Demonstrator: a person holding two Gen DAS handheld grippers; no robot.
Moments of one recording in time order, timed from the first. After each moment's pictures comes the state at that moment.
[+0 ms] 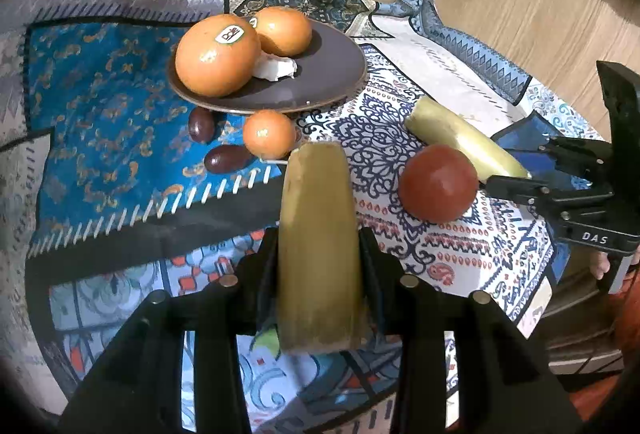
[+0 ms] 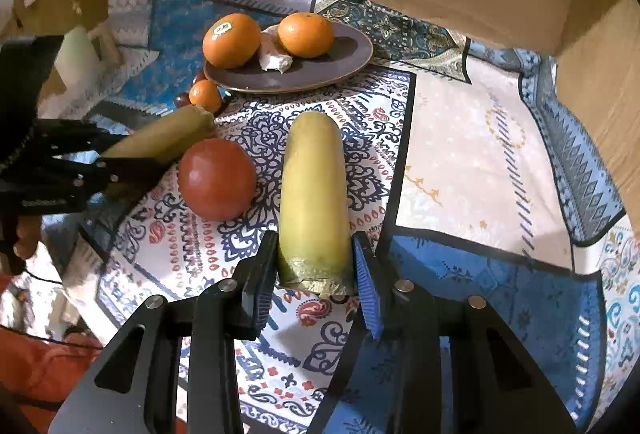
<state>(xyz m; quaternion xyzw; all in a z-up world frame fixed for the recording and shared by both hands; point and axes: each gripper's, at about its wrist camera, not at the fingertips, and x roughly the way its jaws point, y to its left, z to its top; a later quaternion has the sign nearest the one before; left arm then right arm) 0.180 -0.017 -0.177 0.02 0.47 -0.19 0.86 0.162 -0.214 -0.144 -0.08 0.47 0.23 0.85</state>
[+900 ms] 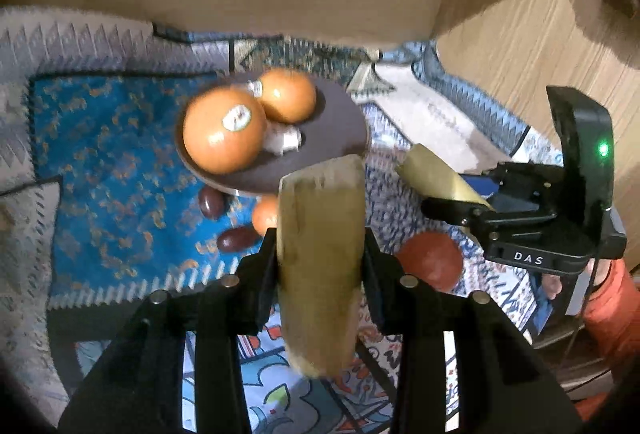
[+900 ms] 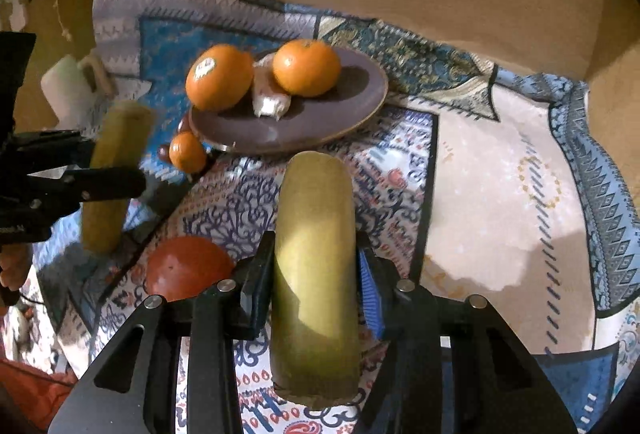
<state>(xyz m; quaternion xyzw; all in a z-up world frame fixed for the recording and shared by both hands) 0.200 -0.019 -0.141 0.00 0.41 -0.19 0.89 0.209 -0.199 -0.148 -0.06 0.43 0.25 0.87</state>
